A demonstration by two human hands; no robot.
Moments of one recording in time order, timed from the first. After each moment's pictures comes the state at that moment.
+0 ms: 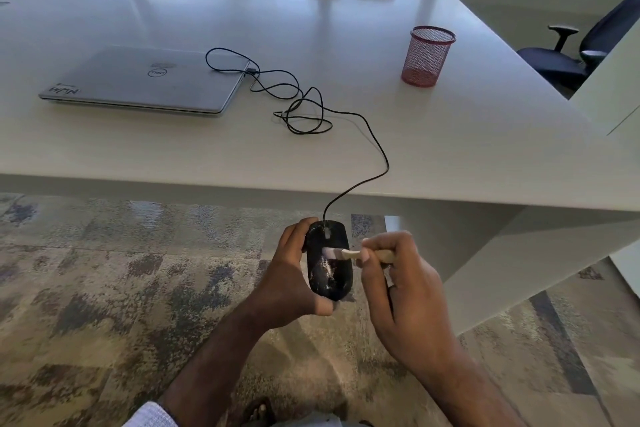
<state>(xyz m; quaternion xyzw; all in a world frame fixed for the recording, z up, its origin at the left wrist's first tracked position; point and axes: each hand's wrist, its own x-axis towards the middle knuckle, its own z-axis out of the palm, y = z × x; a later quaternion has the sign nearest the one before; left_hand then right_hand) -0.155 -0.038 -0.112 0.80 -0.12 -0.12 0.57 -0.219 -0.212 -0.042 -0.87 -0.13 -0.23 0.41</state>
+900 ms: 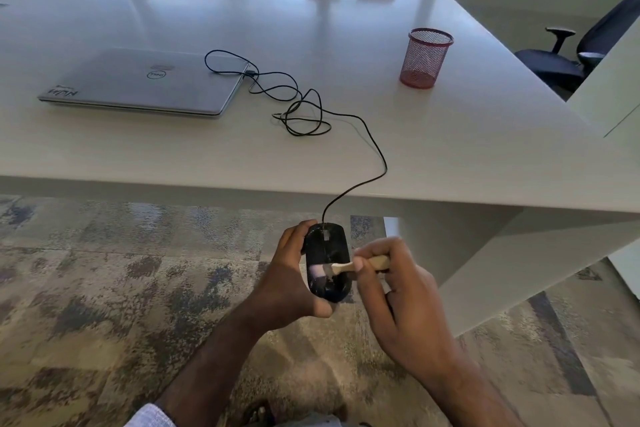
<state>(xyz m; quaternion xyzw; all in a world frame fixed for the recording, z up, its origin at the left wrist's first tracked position) -0.156 -0.037 -0.112 0.80 -0.11 -0.13 0.58 -0.223 -0.214 -0.042 -0.86 -0.15 -0.19 0.44</state>
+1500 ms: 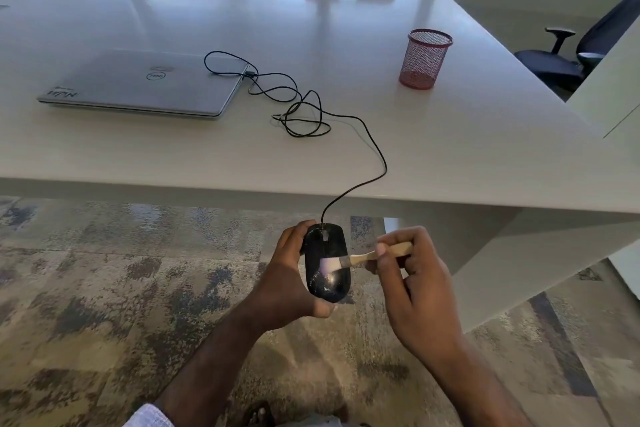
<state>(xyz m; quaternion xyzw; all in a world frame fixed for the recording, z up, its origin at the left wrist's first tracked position) -0.153 -0.037 -0.112 0.80 -0.11 -0.13 0.58 -0.214 -0.225 -0.048 -0.84 -0.06 -0.21 0.50</state>
